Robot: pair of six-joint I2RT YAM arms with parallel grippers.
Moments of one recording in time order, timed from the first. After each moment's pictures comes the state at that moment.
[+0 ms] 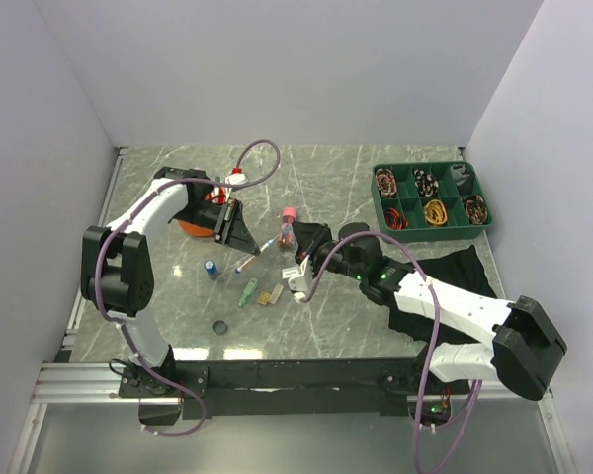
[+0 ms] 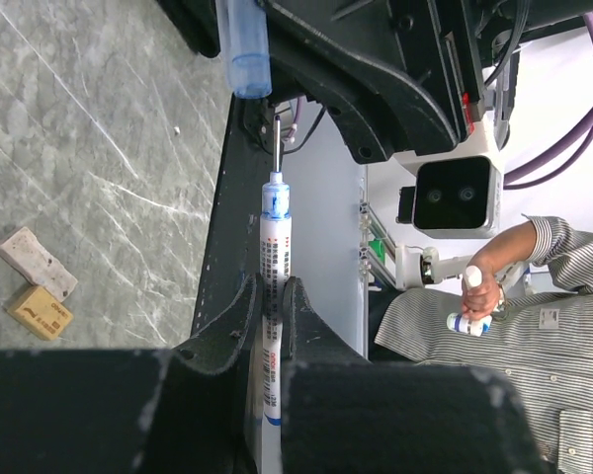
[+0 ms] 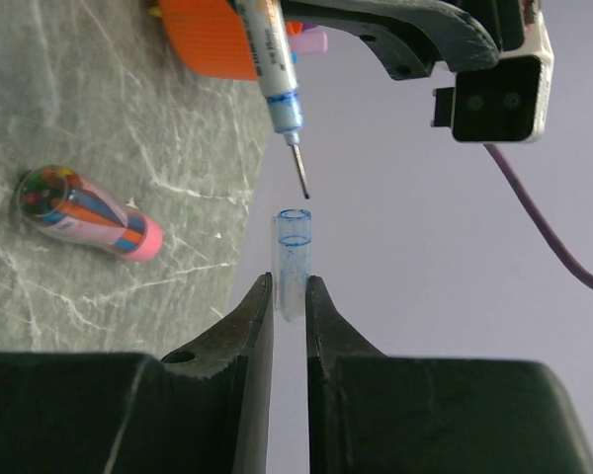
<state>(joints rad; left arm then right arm) -0.21 1.78 1.42 -1.34 1.38 0.60 0.82 1.23 0.72 0.26 -0.21 -1.55</state>
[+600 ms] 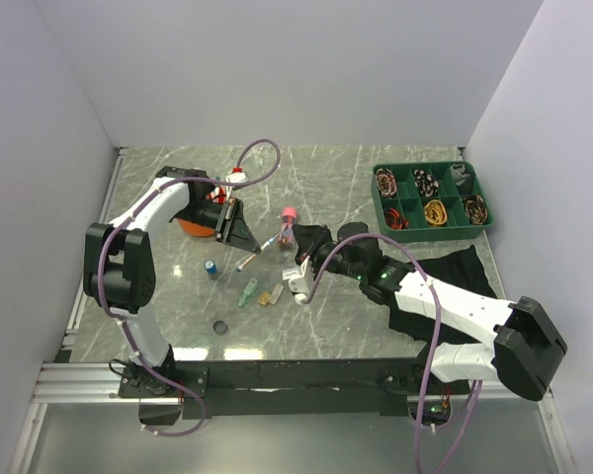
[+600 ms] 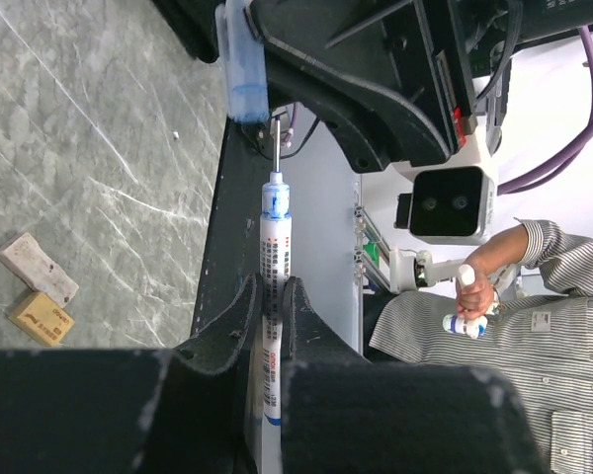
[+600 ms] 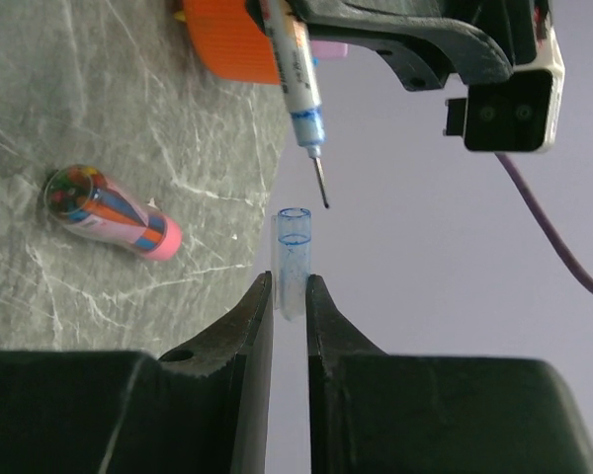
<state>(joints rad) -0.21 1.81 1.44 -1.34 1.39 0.60 0.82 1.23 0.73 0.20 -0.23 -1.55</state>
